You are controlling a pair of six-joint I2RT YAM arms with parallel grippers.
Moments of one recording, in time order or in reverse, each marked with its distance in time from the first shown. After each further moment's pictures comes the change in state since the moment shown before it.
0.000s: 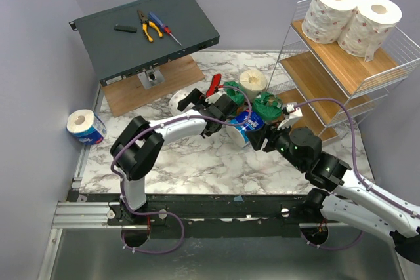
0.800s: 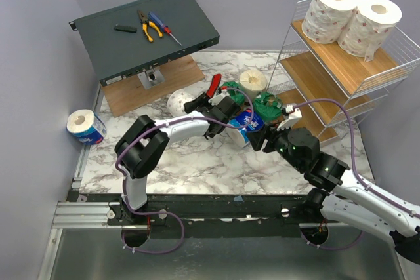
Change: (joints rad) left arm -0.013 0.045 -0.002 0.096 -0.053 0.042; right arm 0.000 0.005 -0.013 -0.011 0.019 0.011
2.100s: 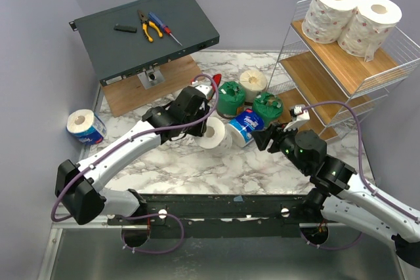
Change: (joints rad) left arm 0.066 -0.583 -0.094 -0.278 0.884 -0.417; right arm 0.000 -0.074 0.000 -0.039 0.046 0.004
